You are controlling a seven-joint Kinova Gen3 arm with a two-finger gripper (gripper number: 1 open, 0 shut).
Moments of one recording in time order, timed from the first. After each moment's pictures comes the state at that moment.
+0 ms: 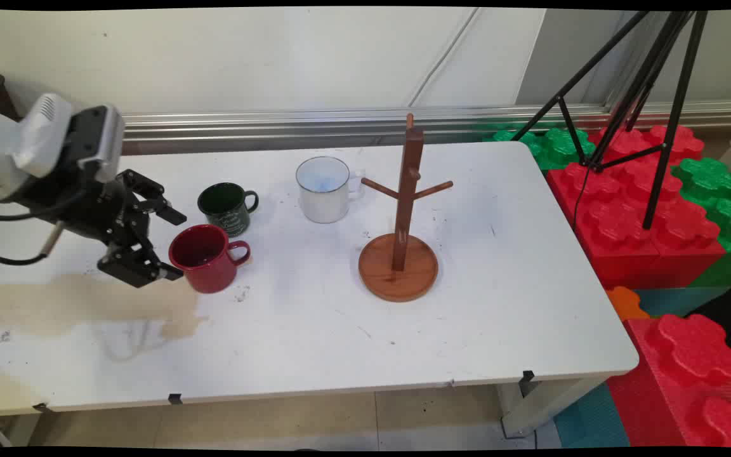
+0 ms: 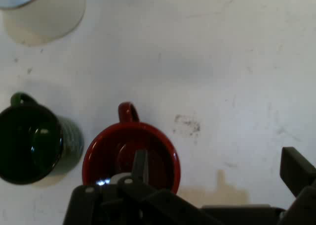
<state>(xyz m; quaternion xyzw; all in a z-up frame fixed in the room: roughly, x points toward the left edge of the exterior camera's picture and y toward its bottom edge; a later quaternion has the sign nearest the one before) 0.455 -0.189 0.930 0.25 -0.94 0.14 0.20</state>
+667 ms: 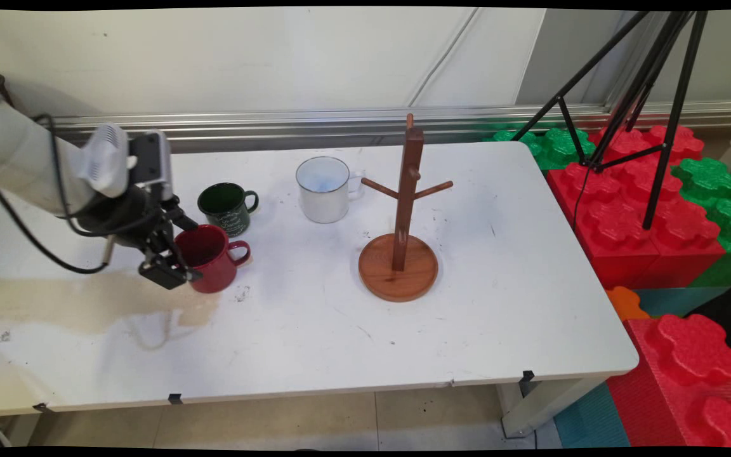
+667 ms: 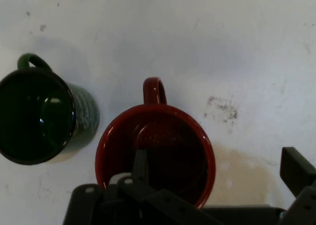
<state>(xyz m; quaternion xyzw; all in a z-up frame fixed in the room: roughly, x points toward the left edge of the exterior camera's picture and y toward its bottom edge) 0.433 -0.217 0.887 0.30 -0.93 0.15 0.14</state>
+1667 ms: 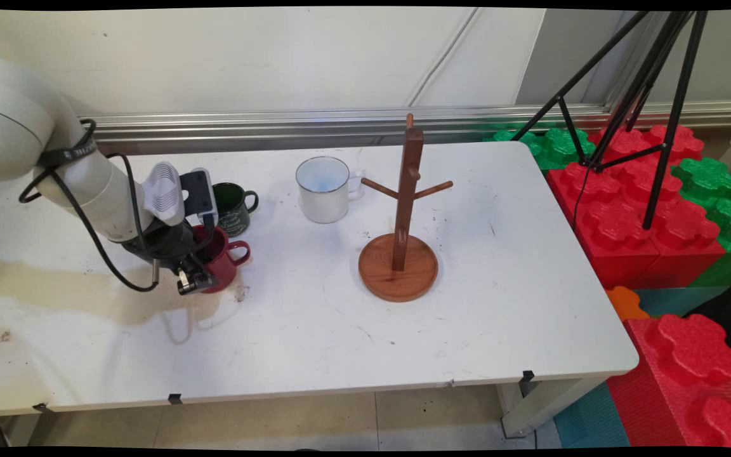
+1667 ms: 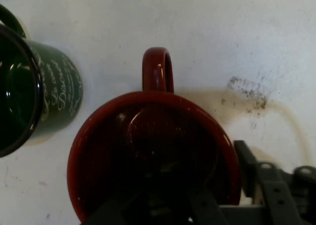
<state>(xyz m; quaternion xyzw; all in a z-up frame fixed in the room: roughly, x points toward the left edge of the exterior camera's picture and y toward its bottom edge) 0.412 -0.247 0.825 0.34 -0.93 0.13 0.07</state>
